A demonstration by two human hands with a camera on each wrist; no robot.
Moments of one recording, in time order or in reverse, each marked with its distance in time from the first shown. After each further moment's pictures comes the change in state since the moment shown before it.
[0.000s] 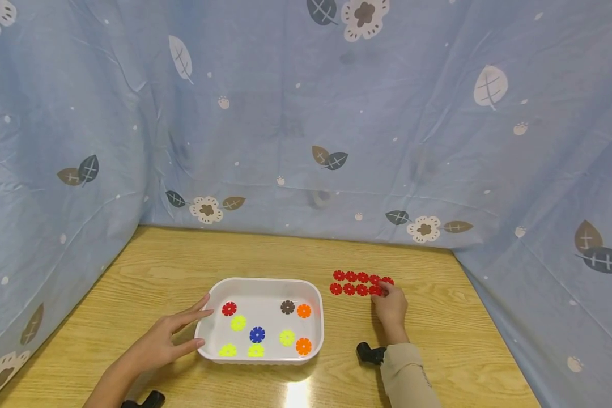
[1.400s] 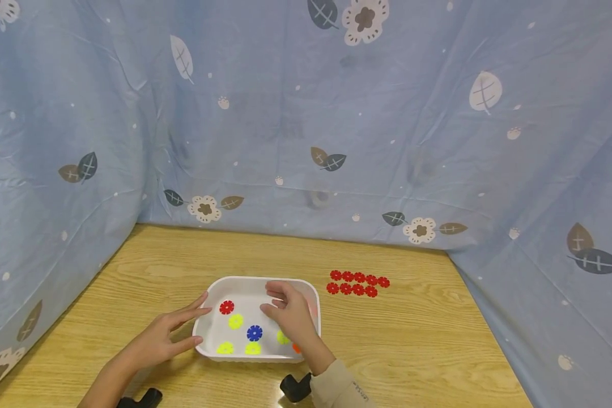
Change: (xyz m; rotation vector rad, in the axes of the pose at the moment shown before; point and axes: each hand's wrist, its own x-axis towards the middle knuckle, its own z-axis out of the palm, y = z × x) left_hand 0.000 -0.005 0.001 -0.044 -0.001 0.019; right_hand -0.110 -0.149 0.084 0.550 -0.447 -0.348
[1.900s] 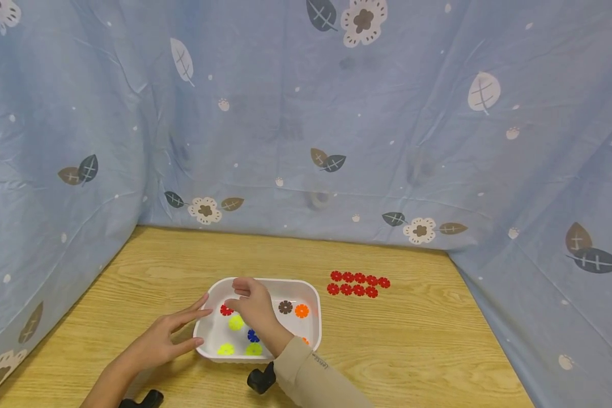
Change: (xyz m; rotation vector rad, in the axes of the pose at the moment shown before) left_hand 0.000 0.000 -0.001 -0.019 -0.008 0.033; right_hand 0.032 -0.006 0.069 -0.063 -0.011 0.143
